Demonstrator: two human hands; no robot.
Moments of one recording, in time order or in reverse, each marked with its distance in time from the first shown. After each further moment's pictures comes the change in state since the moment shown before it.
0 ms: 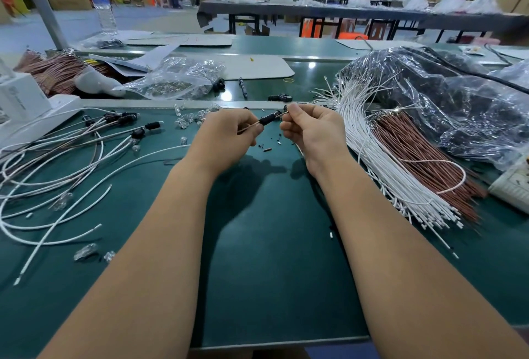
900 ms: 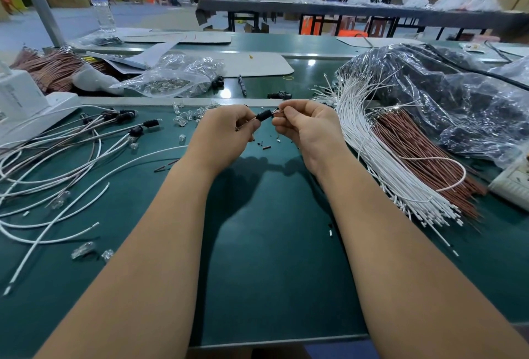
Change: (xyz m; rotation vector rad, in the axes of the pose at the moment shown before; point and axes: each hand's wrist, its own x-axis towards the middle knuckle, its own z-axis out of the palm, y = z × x) left_hand 0.000 -0.003 0.002 -0.005 0.050 0.013; right_hand -0.004 -0.005 0.002 -0.032 -0.100 -0.004
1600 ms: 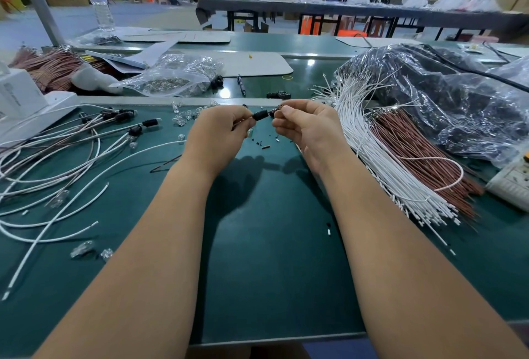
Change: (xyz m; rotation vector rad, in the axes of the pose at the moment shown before) left_hand -0.001 -0.002 -0.001 0.067 0.060 0.064; right_hand 0.000 -0.002 -0.005 0.034 -0.025 0.037
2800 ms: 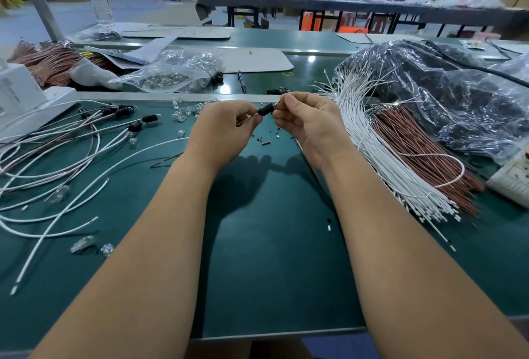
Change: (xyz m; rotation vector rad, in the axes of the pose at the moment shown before) left_hand 0.000 0.004 0.004 -0.034 0.015 0.005; right_hand -0.001 -0.003 0.001 0.065 -0.050 -0.028
